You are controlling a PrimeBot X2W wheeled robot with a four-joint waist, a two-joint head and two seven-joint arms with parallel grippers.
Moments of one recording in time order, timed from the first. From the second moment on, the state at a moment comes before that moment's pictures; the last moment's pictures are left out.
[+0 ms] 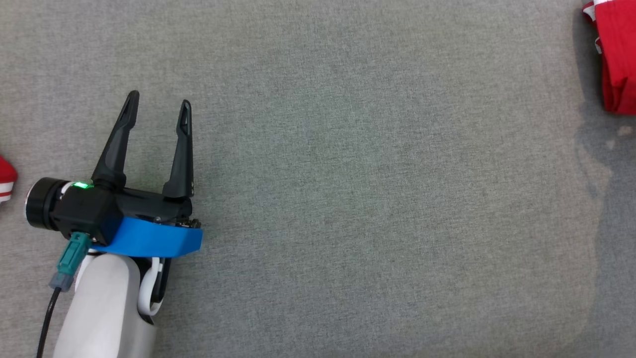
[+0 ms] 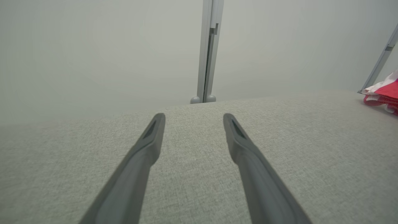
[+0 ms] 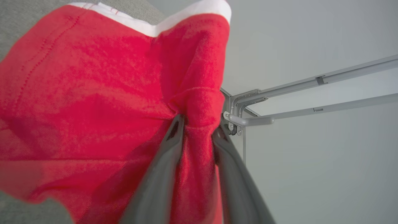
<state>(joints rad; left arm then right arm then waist) -0.37 0.19 -0.15 0.11 -0.17 -0.12 -0.26 -0.79 -0.71 0.10 0.59 -0.05 0.13 0.23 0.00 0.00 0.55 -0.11</state>
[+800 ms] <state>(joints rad) -0.16 0.12 -0.11 0.23 -0.22 -0.12 -0.26 -0.36 -0.33 0.00 0.35 0.16 0.13 -0.08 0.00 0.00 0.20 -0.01</state>
